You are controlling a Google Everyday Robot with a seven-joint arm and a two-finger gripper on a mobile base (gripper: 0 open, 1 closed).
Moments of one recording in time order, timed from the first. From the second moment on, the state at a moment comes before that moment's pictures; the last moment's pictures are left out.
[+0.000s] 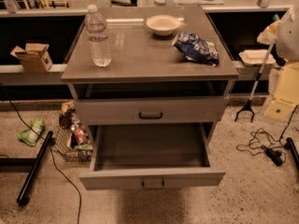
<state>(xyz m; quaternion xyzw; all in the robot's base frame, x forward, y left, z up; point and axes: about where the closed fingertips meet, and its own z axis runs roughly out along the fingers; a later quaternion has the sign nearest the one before) 0.438 -0.216 0.977 -0.60 0.78 -0.04 0.16</state>
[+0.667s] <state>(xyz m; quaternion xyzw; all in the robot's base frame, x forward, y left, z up) 0.440 -0.208 0.946 -0.61 0.78 -0.03 0.14</state>
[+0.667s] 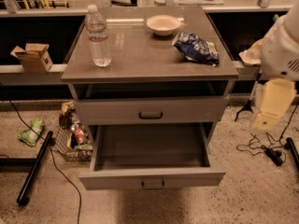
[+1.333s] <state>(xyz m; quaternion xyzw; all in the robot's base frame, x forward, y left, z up) 0.436 -0.176 0.826 -0.64 0.77 0.04 0.09</state>
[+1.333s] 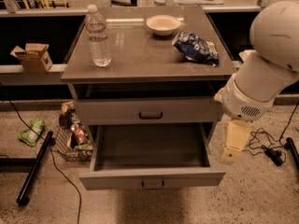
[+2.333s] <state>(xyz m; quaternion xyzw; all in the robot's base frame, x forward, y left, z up) 0.440 -0.160 0.761 -0.67 0.74 0.03 0.07</state>
